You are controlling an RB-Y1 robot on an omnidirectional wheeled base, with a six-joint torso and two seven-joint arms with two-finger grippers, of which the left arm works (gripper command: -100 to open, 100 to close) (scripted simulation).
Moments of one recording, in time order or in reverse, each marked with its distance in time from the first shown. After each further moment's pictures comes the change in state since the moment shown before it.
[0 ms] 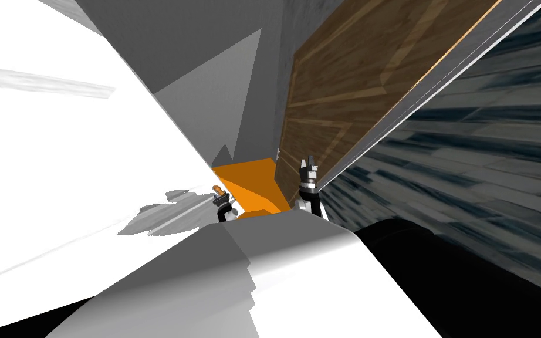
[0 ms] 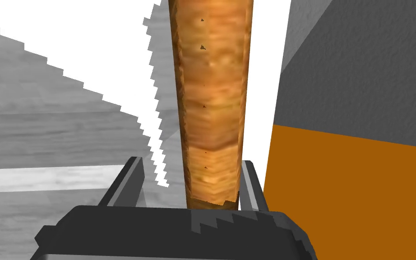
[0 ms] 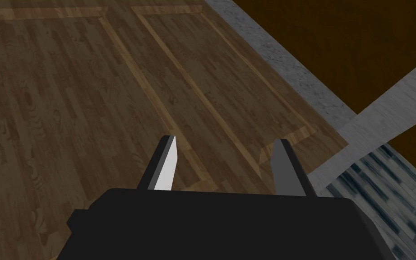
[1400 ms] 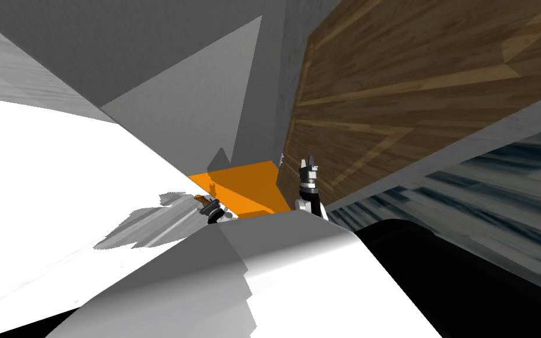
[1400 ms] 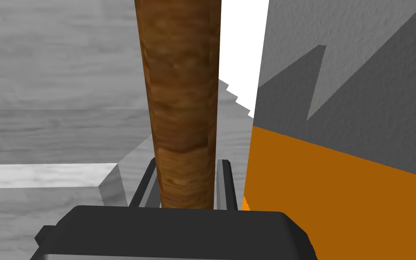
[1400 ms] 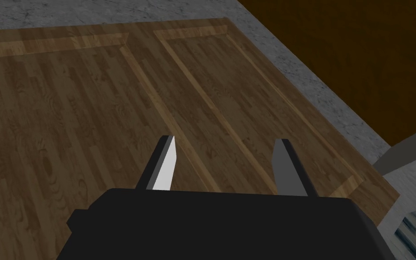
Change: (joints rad) arm 0.101 -0.017 0.139 -0.135 0.107 0.008 -0.069
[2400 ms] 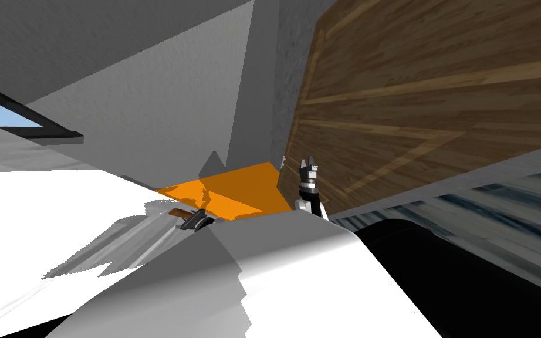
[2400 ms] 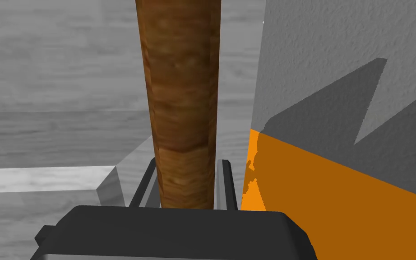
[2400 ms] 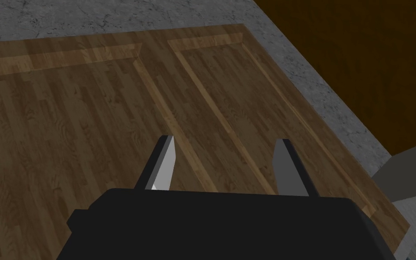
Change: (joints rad) arm 0.055 0.027 0.123 -0.013 0.109 -0.058 -0.018
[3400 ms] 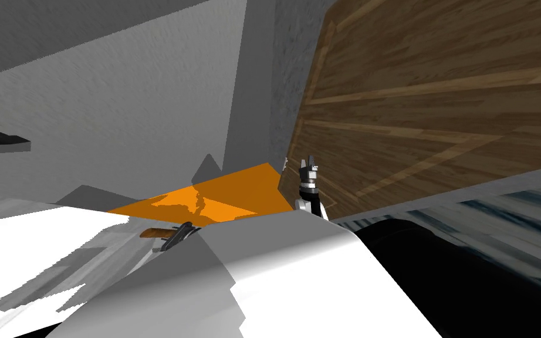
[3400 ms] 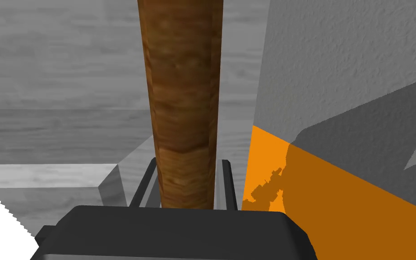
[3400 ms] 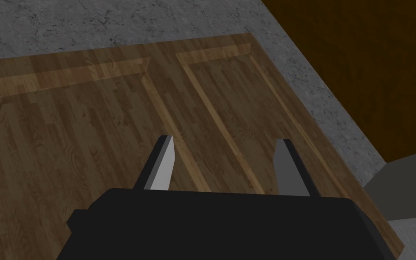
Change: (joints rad) arm 0.093 -0.040 0.109 -0.103 0.098 -0.019 -0.051
